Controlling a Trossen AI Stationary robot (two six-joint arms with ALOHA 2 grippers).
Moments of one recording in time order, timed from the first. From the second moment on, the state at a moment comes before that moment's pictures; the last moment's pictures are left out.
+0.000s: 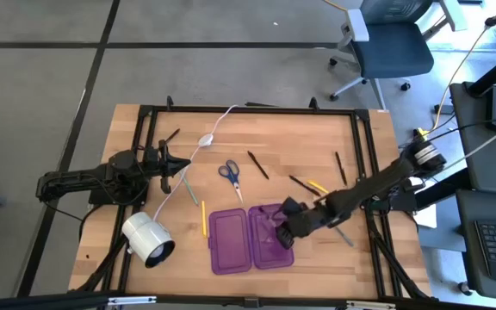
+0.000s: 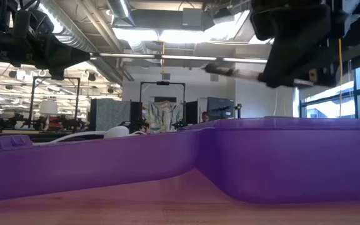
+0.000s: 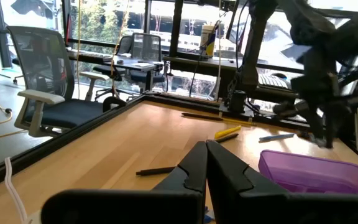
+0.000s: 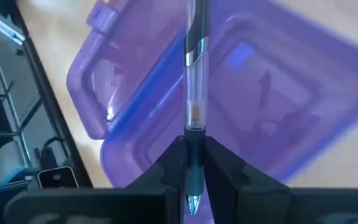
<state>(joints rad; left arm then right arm) 0.16 0.00 0.01 0.03 -0.09 -0.14 0.48 1.59 0.94 -0.23 0.17 1.18</state>
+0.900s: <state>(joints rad) 0.16 0.00 0.01 0.03 -0.10 -0.14 0.47 2.00 1.33 -0.64 0.08 1.23</state>
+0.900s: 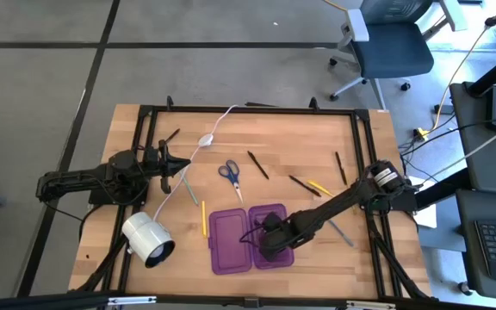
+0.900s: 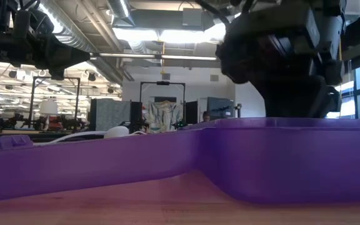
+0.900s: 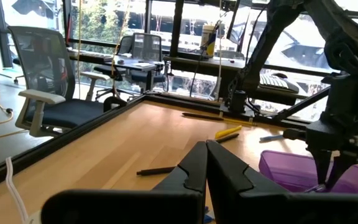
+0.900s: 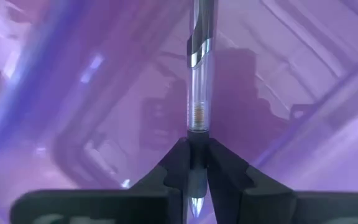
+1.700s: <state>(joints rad) 0.16 0.00 0.01 0.03 -0.09 -0.14 0.47 1.97 1.34 -0.71 0.06 1.22</state>
